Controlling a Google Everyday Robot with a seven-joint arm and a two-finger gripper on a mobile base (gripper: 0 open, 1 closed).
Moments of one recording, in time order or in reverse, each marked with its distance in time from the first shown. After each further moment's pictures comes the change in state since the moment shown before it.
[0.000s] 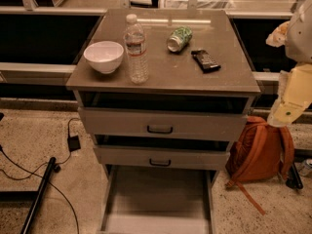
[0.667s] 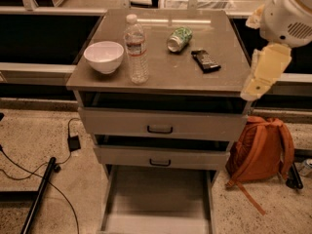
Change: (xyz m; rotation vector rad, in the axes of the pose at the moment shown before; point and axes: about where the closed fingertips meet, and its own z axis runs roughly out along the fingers) arm -0.038 -0.046 0.013 0.053 -0.085 -0.020
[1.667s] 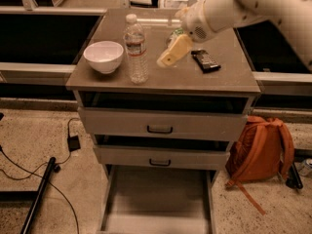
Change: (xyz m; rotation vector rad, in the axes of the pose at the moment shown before) arm -0.154 -0.121 0.141 0.027 -0.563 0.055
